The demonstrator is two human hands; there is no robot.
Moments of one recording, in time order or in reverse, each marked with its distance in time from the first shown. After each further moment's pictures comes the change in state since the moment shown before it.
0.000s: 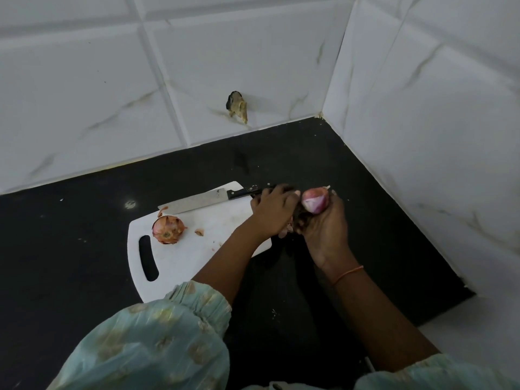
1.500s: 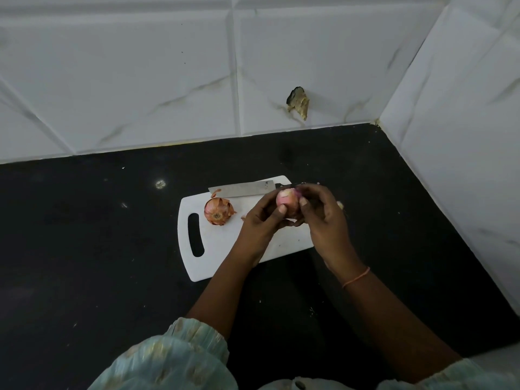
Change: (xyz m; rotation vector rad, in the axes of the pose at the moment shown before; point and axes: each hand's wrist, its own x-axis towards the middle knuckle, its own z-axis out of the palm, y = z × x) left_hand -0.091 -0.081 -0.029 -1.073 0.289 0.095; right_hand -0.010 0.050 0.056 -0.865 -0.305 -0.572
